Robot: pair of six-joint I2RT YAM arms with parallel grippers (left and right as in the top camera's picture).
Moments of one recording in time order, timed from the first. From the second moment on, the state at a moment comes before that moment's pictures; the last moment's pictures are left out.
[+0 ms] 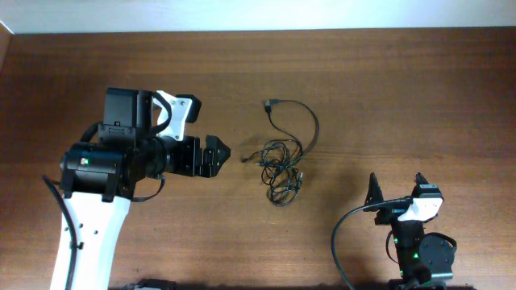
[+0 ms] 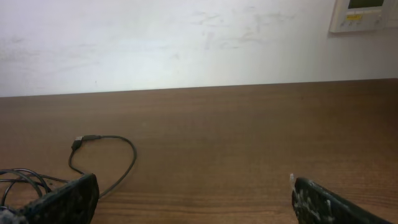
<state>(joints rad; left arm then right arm) -0.11 1.25 1.39 -1.19 0.47 -0.04 0.04 0.01 0.01 -0.08 0.02 0.08</state>
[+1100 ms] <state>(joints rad) -0.11 1.25 1.39 -1.19 0.51 -0.07 0.04 0.01 0.01 -0.08 0.02 0.08</state>
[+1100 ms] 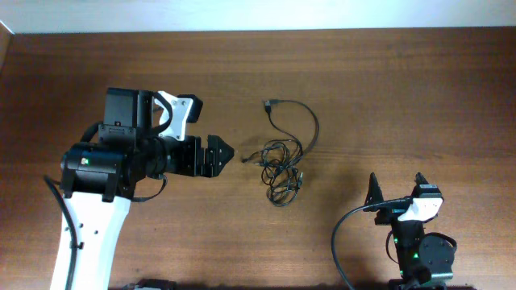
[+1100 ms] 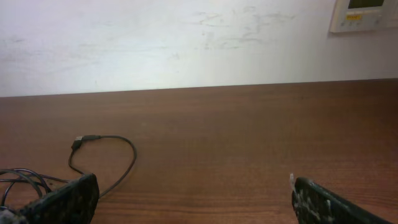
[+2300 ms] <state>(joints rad) -0.30 1.54 1.39 -1.21 0.38 -0.16 0.04 0.01 0.01 -0.08 0.02 0.08</state>
